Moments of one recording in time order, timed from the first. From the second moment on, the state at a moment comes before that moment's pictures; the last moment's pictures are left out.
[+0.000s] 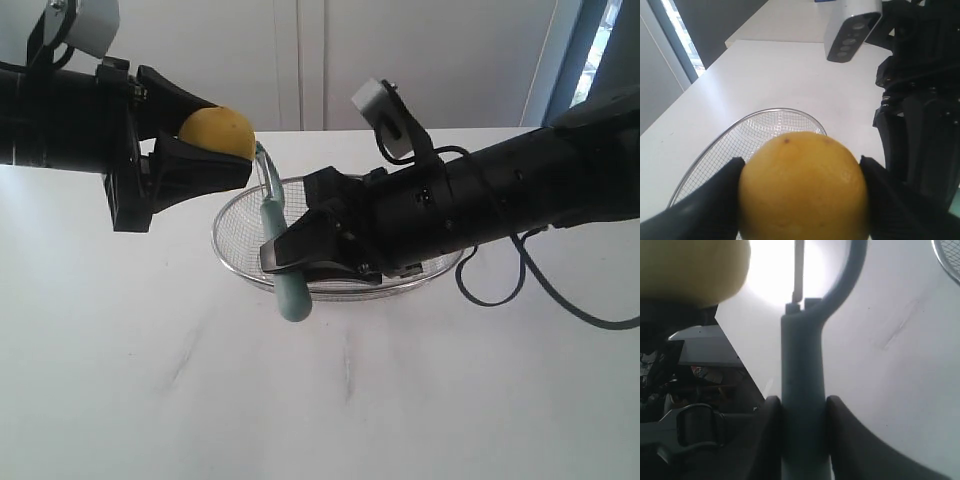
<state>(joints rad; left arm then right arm) -0.29 1.38 -0.96 -1.42 0.88 1.93 0.40 1.56 -0.94 1.35 0.96 -0.82</state>
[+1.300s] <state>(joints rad) -0.29 1.38 -0.96 -1.42 0.88 1.93 0.40 1.26 -0.94 1.14 0.84 -0.70</state>
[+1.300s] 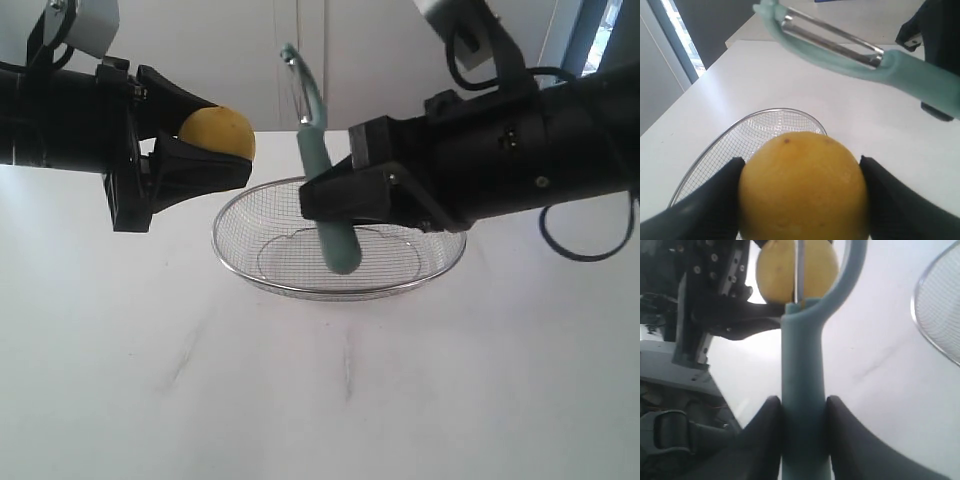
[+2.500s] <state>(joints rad) -0.29 1.38 -0.96 -1.42 0.88 1.93 0.52 1.50 -0.89 1.16 0.67 -0.66</state>
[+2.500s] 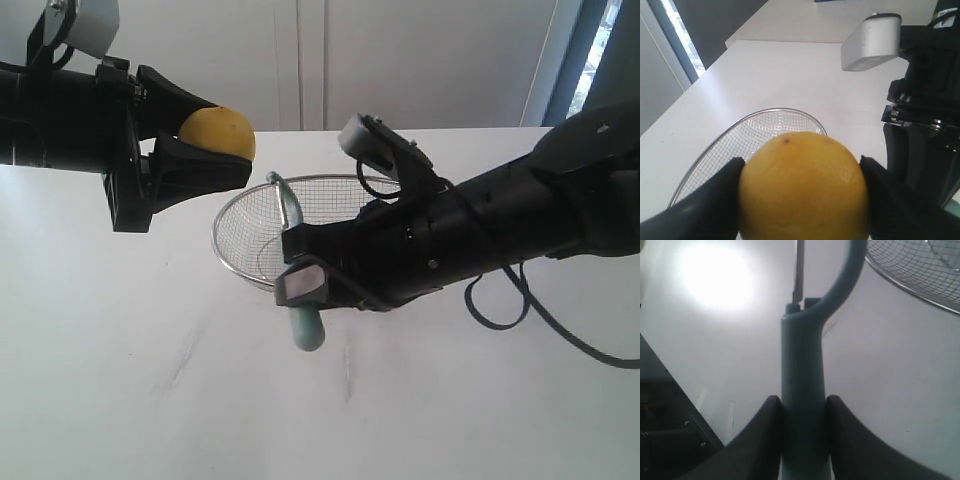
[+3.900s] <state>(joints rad) -0.29 1.38 -0.96 -1.40 0.88 1.93 0.54 1.18 -0.97 0.99 0.69 -0.57</state>
